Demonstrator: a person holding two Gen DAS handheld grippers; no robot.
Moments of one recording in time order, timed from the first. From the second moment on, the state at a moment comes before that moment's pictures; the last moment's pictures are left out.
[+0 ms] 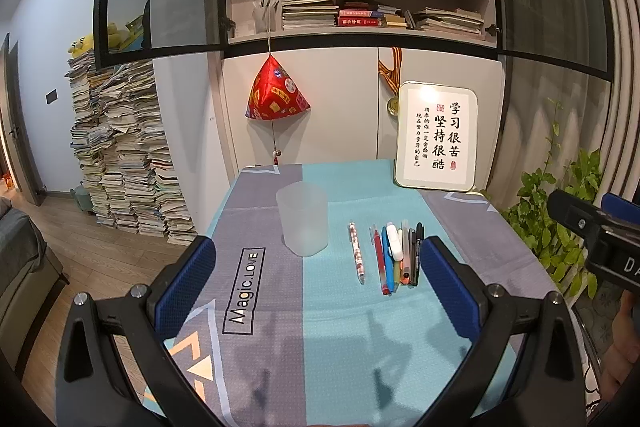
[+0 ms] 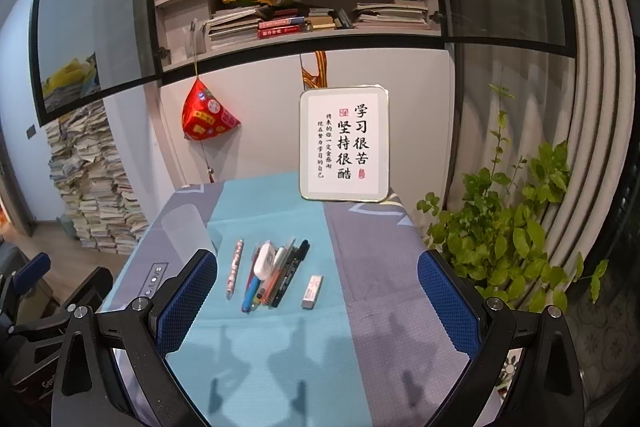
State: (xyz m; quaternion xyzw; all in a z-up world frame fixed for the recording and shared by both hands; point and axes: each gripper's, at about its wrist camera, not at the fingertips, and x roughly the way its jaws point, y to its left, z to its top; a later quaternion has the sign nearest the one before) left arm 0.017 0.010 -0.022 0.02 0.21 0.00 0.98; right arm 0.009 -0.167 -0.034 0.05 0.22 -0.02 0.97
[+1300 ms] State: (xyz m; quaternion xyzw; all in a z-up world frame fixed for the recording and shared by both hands) left arm 0.119 0.003 -0.101 0.01 0.38 -0.05 0.92; right arm 0.114 -0.175 -0.101 0.07 0.36 0.00 0.93
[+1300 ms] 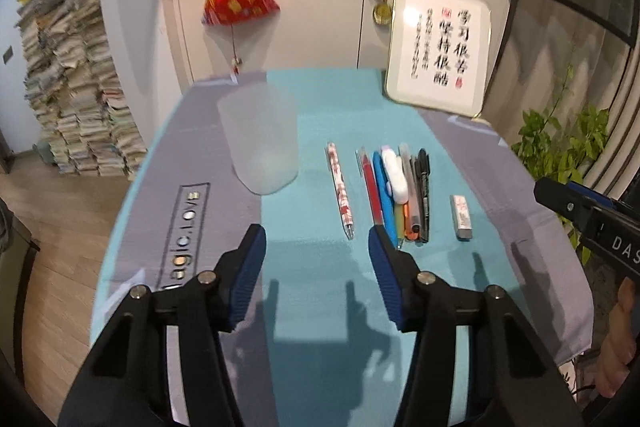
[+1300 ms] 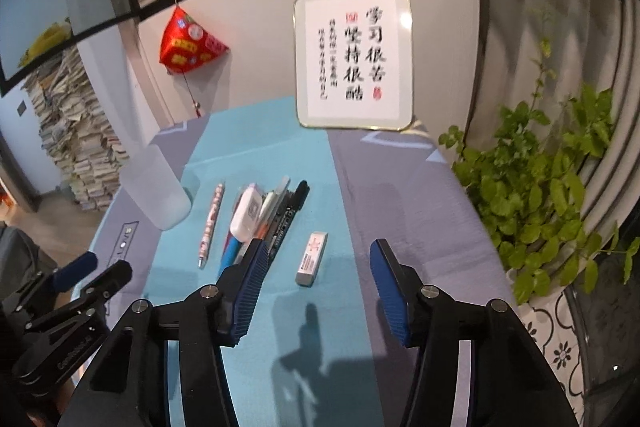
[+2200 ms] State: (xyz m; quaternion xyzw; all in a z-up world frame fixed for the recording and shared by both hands) left arm 0.213 -0.013 -0.165 0.03 0.47 -0.08 0.88; right arm 0.243 -0.152 -0.176 0.05 0.48 0.01 0.88
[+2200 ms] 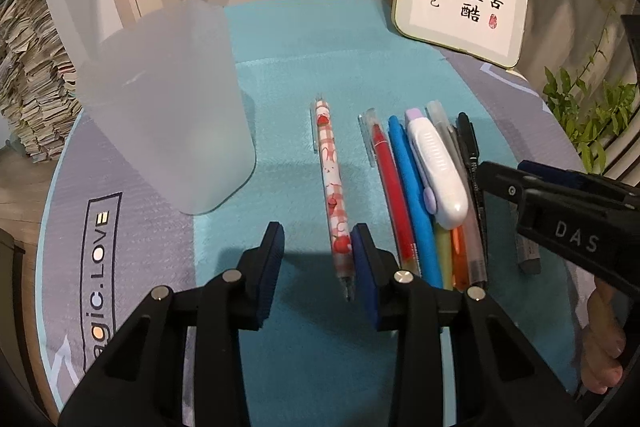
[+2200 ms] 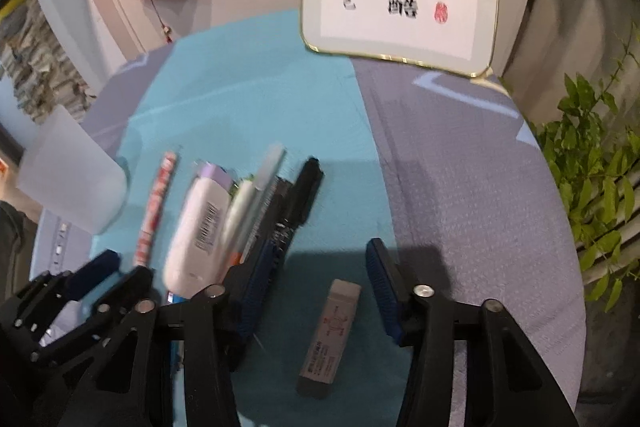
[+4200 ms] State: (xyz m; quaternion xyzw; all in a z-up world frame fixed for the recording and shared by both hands) left arm 0.146 0.019 -0.163 0.02 0.47 -0.11 0.88; right arm 0.162 -0.129 -0.172 0.01 0.53 0.11 0.84
